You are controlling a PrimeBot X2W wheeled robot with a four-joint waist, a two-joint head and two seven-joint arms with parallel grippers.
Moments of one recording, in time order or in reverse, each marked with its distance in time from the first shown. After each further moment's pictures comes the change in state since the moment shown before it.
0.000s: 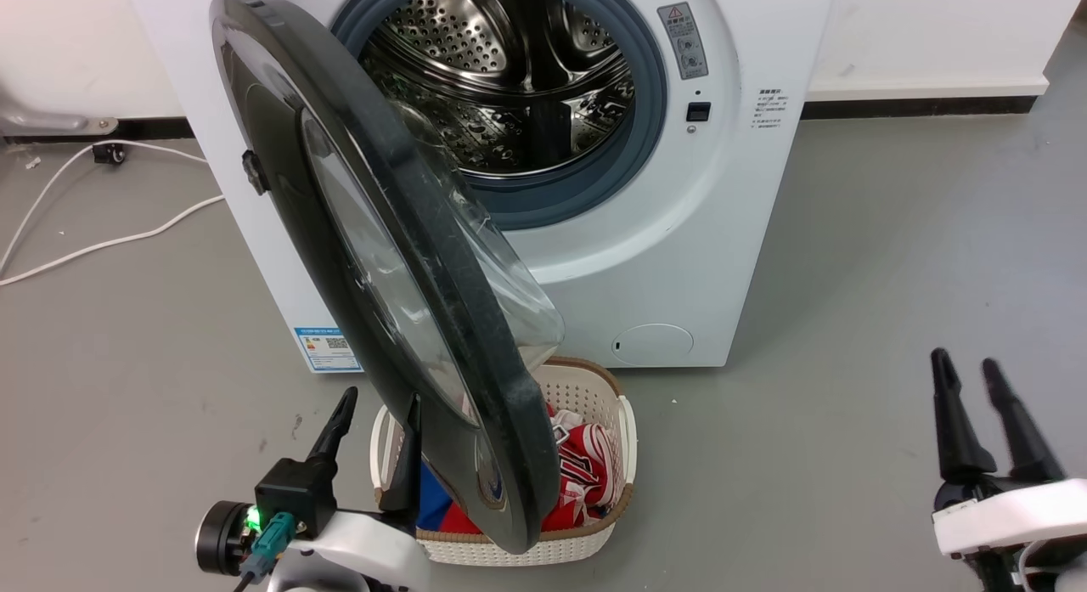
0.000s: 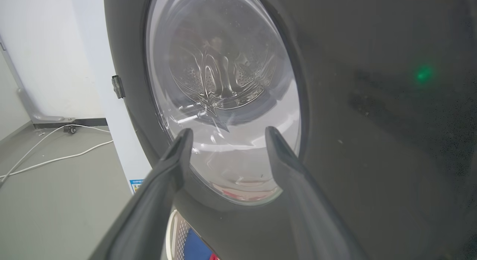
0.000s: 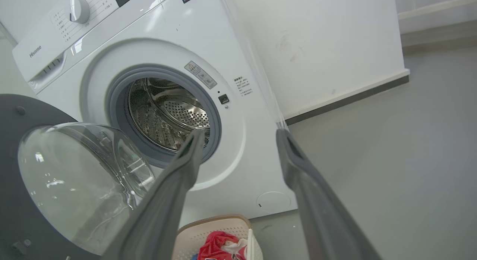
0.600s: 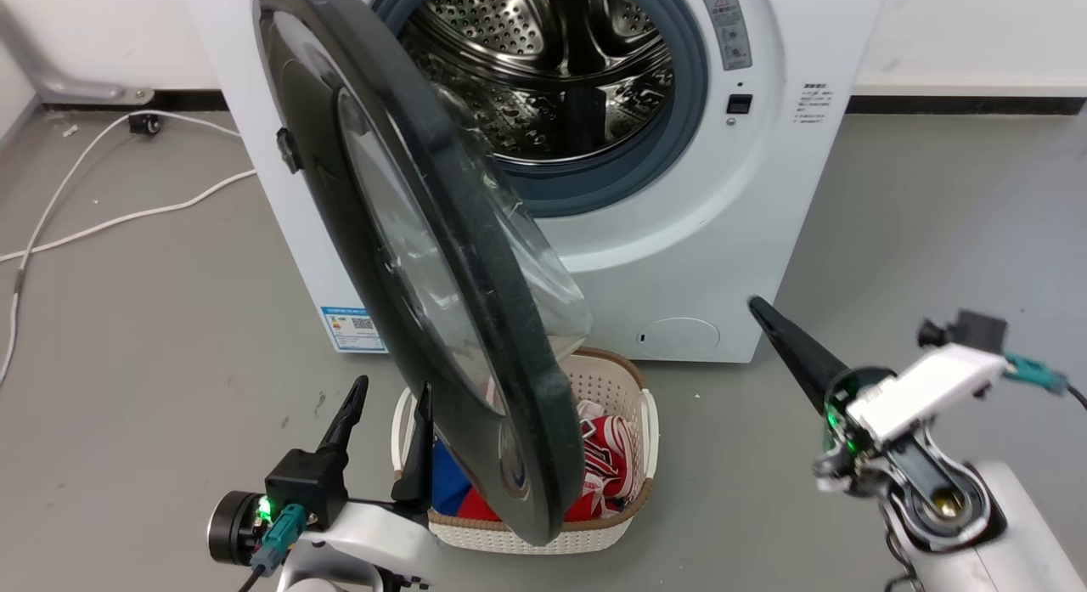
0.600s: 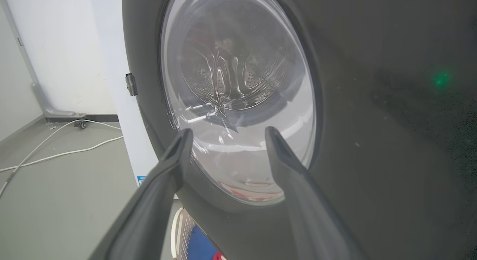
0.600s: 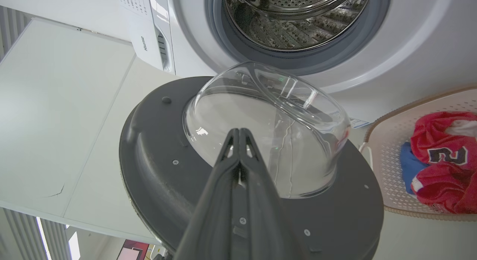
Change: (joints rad) left arm -0.018 -0.007 -0.028 -0.012 -0.016 0.010 0.000; right arm -0.294 0.085 0.177 0.144 0.782 0.000 0.504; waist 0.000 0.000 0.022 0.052
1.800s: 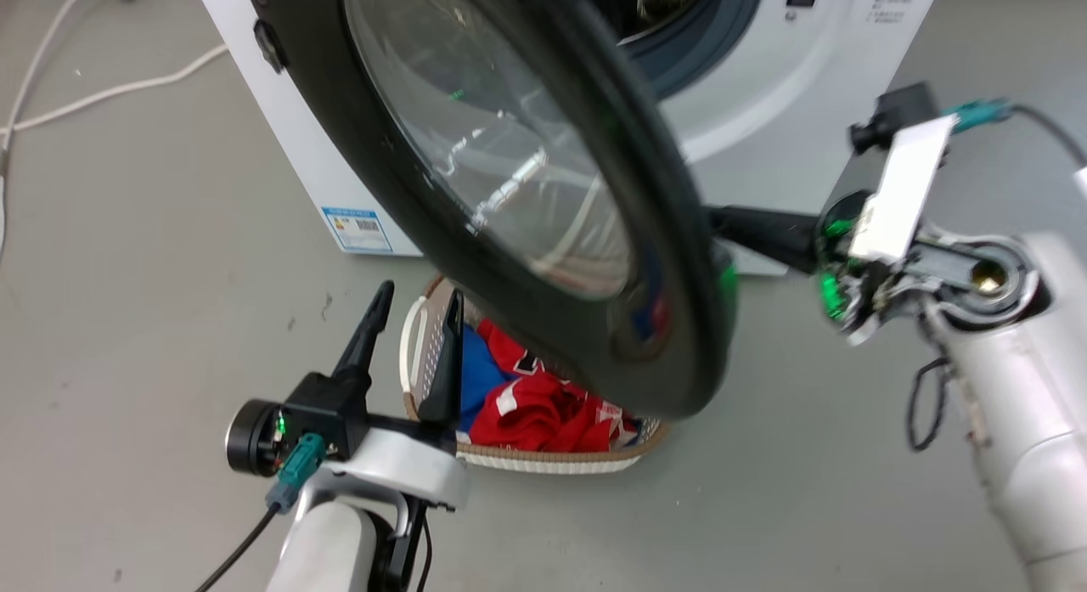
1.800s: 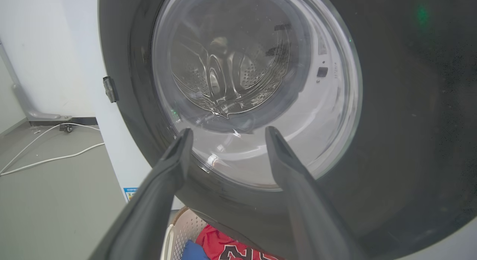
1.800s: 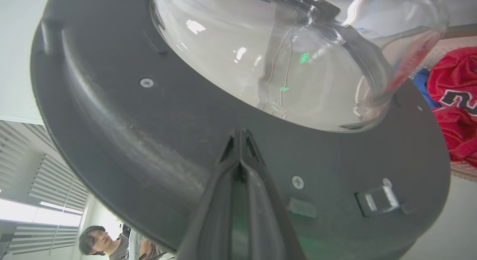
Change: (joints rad) left arm -0.141 -0.008 -0.051 -0.048 -0.001 0.020 0.000; right arm -0.469 -0.090 0.120 0.255 0.116 0.000 0.578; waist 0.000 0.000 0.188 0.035
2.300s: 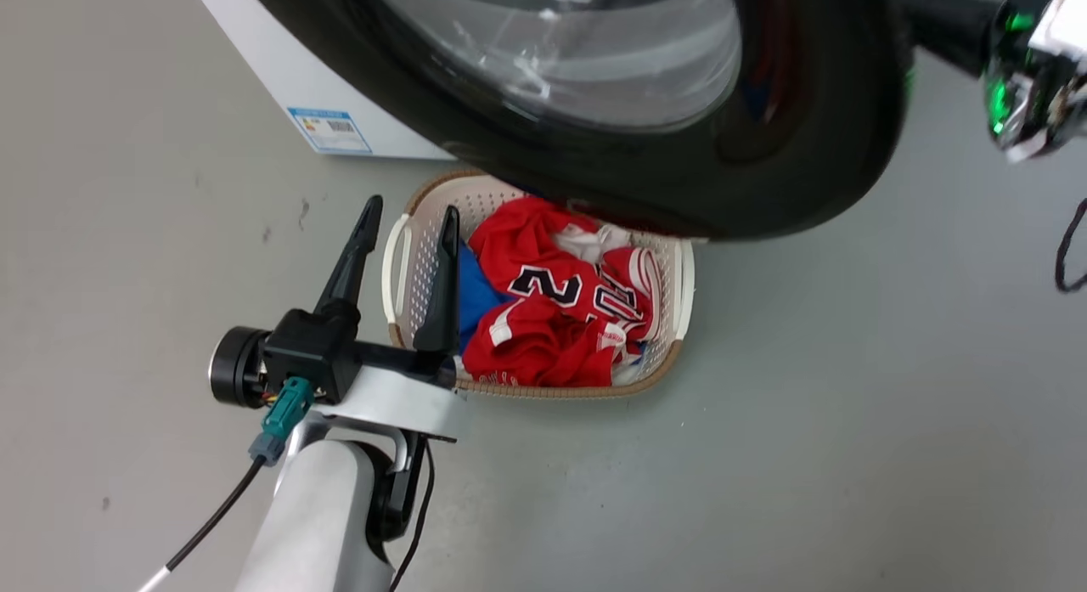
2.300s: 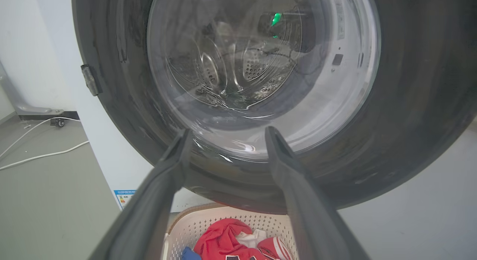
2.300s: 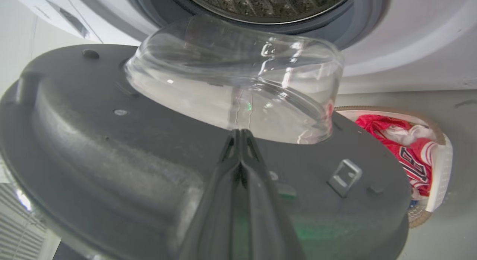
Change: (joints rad) left arm -0.111 0.000 -0.002 -0.050 0.001 0.031 0.000; right arm -0.315 -0.121 -0.060 0.161 -0.064 0.000 -0.029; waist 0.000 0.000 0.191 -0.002
